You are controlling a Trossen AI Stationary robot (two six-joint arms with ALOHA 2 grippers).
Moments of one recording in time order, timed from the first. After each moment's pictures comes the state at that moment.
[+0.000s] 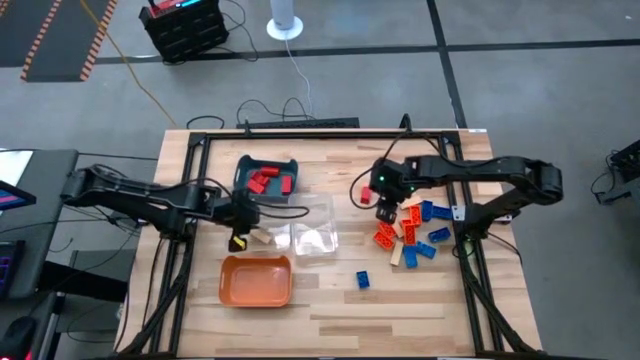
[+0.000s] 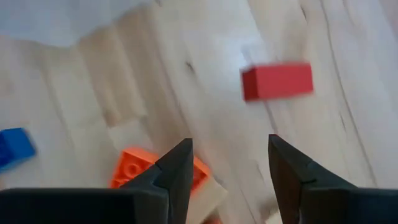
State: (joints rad) left arm -0.05 1.03 0.66 -0.62 -0.14 -0.03; right arm -0.26 1.38 0.93 -0.74 -0.05 0.14
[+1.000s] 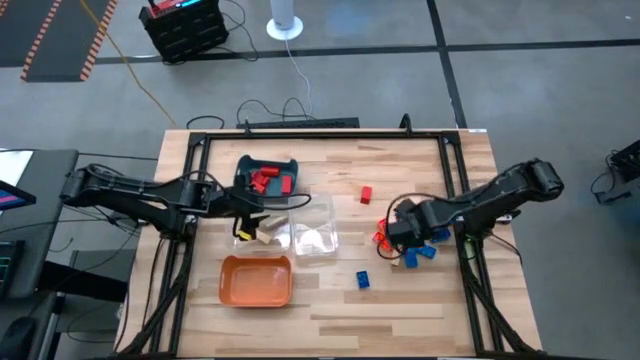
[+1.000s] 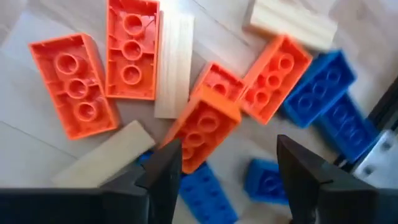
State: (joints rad) left arm -0.06 1.01 0.75 -0.51 -0.37 0.09; right arm 0.26 1.39 0.89 -1.17 0.22 1.23
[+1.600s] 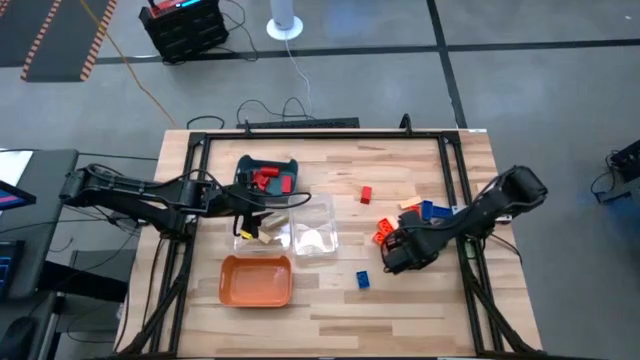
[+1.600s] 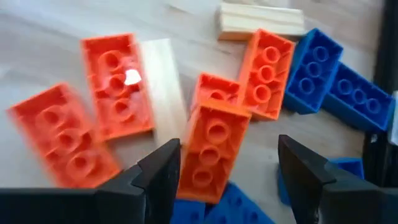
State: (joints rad) left arm -0.05 1.01 0.75 -0.44 -0.39 0.14; right arm 0.45 1.57 0.88 -1.17 0.43 1.75
